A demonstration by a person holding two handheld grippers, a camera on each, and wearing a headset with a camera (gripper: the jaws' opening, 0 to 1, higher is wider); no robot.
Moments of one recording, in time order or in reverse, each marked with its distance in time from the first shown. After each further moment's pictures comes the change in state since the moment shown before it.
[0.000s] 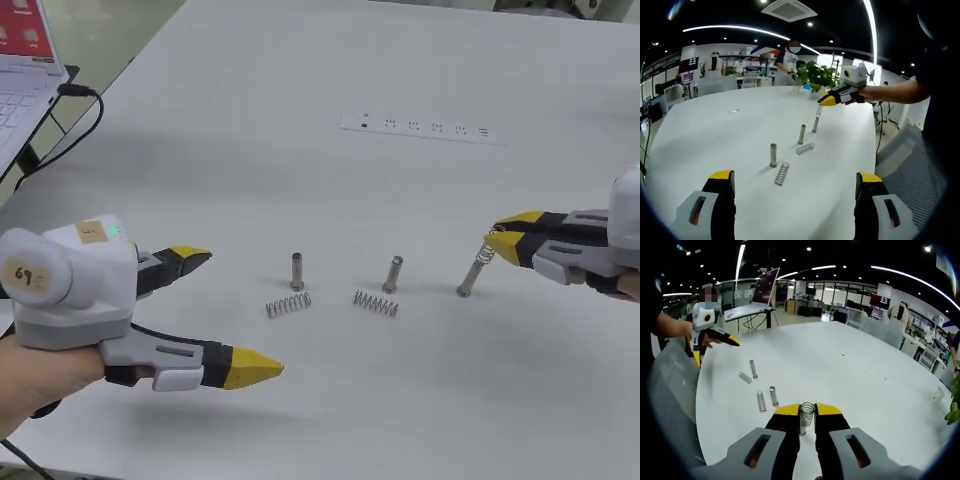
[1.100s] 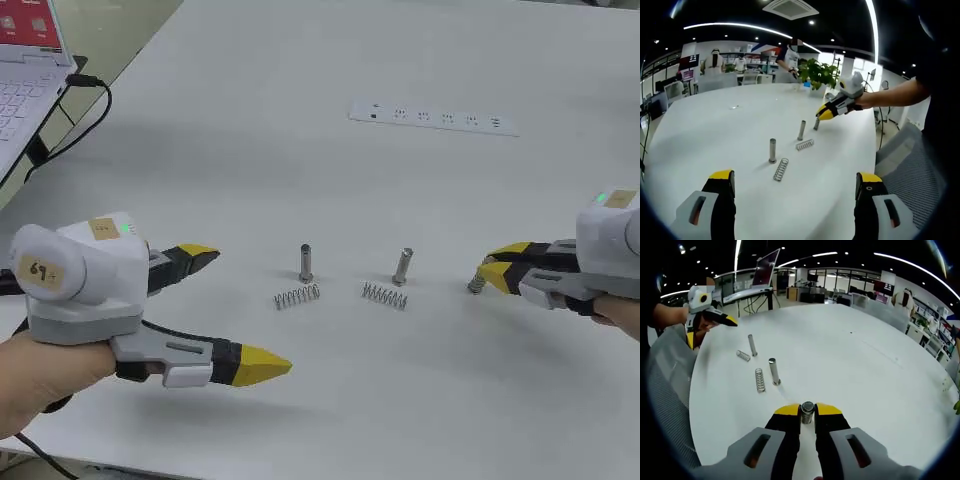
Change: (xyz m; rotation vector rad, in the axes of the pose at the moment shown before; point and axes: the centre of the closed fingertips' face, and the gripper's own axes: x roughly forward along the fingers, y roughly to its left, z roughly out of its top) left arm 0.001 0.000 -0.008 -0.014 0.018 -0.002; right arm 0.031 0.014 -0.055 0.020 0.124 0.033
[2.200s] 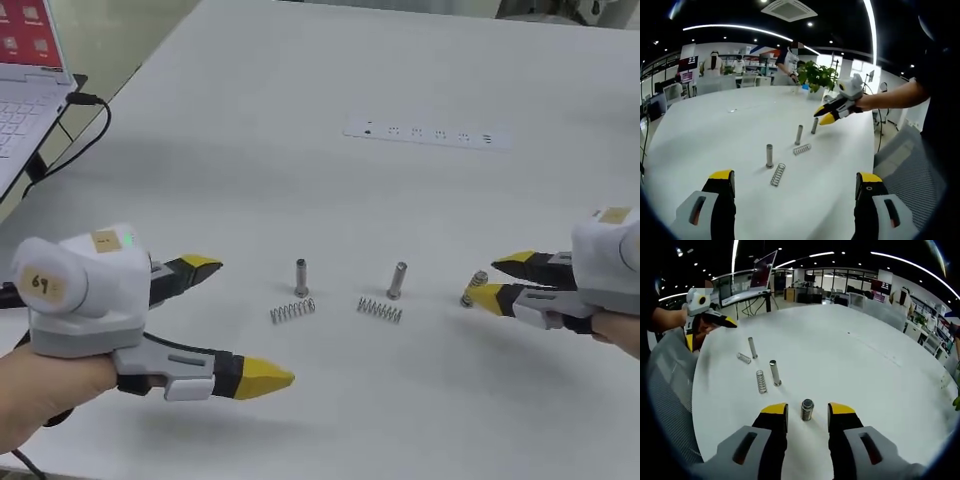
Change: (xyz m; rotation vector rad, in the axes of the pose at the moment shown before) left arm 0.001 -0.006 0.010 0.005 -0.020 -0.009; right arm -0.015 0.001 0.003 0.026 -0.011 -0.012
